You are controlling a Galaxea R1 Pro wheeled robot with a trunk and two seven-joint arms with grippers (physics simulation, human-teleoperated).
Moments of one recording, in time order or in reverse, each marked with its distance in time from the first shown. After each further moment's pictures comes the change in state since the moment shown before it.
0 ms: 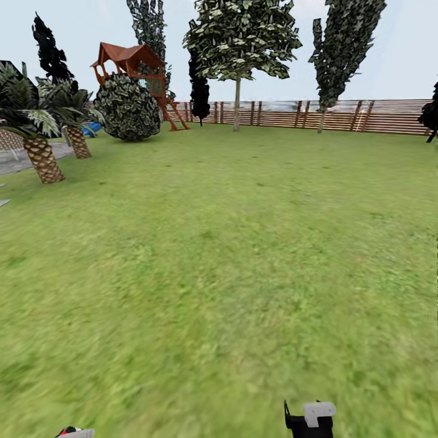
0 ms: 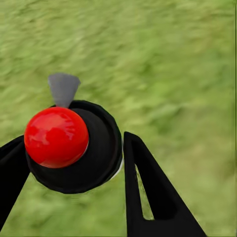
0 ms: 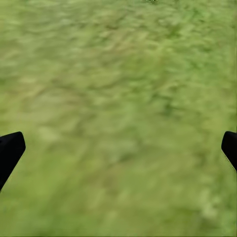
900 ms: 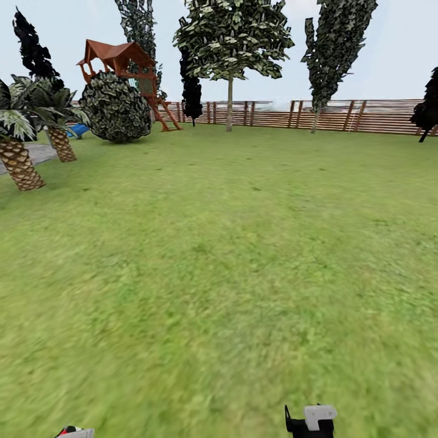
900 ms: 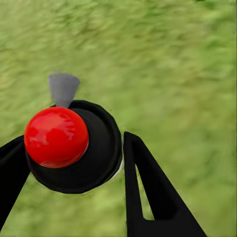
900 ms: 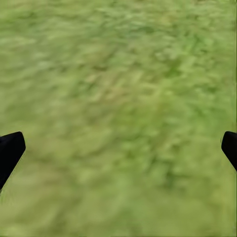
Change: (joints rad) left arm 0.000 0.000 0.000 0.000 0.000 -0.004 -0.002; right arm 0.003 0.000 0.000 0.012 -0.002 0.003 0.001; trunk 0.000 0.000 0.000
